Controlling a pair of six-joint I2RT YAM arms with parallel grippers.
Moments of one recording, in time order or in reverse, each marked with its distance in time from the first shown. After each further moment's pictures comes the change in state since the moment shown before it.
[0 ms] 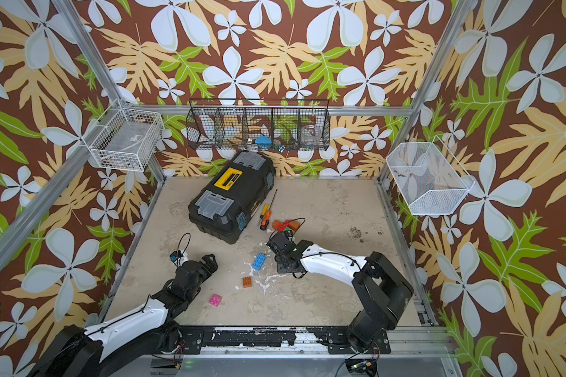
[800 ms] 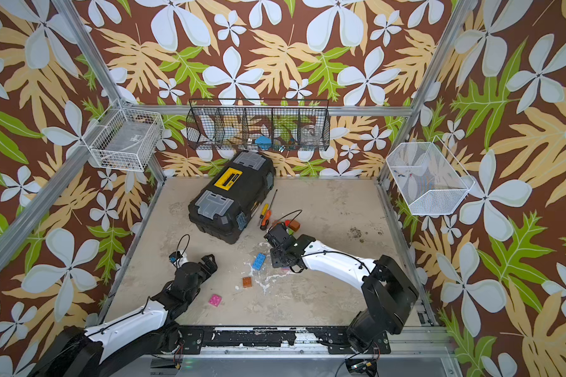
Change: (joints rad) left arm 0.000 -0.004 -0.042 0.060 -0.003 -0.001; right arm 0.012 -0.063 0.118 -0.060 -0.032 -0.114
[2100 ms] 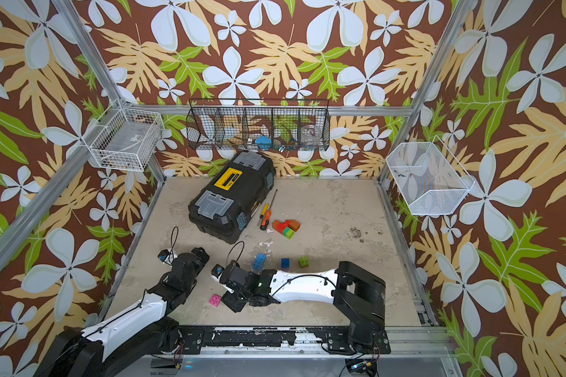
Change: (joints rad) left arm 0.120 0.011 0.144 -0.210 -0.061 -0.166; right arm 0.427 0.208 0.040 0.387 -0.177 -0.395
